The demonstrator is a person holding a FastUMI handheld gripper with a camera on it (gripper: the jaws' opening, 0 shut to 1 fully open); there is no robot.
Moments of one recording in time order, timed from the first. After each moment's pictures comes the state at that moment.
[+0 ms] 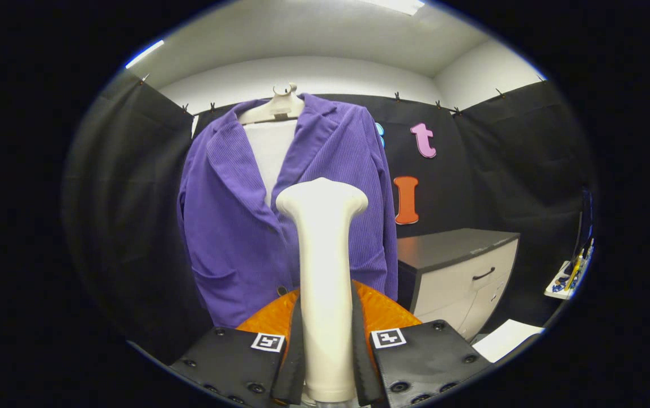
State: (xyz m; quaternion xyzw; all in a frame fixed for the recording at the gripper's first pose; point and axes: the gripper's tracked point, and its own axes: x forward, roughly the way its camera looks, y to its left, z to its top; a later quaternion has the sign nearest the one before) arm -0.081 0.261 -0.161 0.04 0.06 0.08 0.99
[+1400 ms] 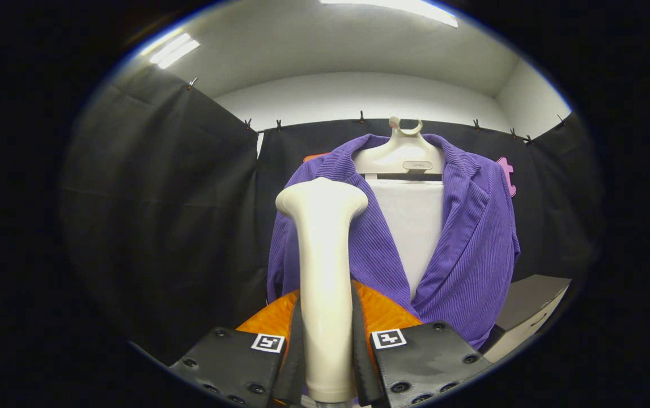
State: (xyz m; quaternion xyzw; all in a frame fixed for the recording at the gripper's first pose) arm -0.029 0.454 -0.066 0.01 0.01 0.22 0.97
